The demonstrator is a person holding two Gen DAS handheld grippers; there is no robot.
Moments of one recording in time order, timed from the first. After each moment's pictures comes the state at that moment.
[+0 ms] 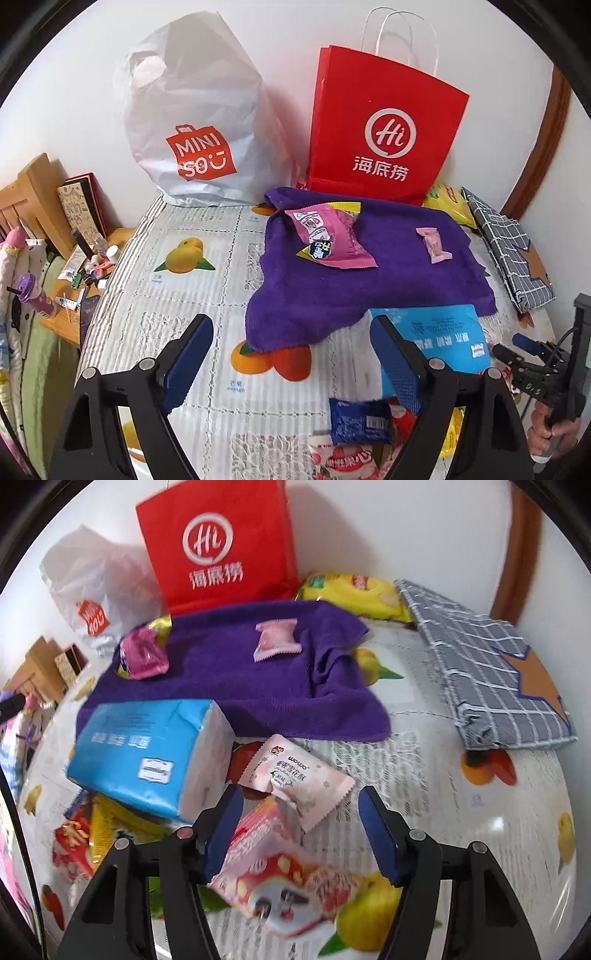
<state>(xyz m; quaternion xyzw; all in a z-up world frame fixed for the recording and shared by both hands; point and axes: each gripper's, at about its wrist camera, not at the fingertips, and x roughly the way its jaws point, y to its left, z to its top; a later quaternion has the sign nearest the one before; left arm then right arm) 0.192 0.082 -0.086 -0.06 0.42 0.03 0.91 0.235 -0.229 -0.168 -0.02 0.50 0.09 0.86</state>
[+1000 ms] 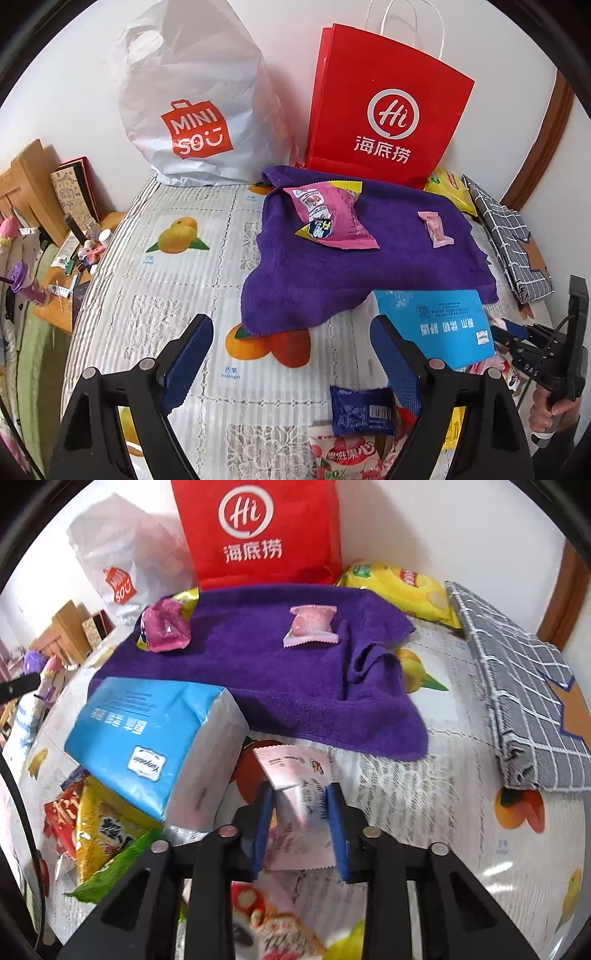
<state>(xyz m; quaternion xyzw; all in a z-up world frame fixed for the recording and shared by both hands) 0.188 0.083 -0.102 -0.06 0.44 0.03 0.89 0.245 -0.232 -0.175 -0.04 0.50 0.16 0.85</state>
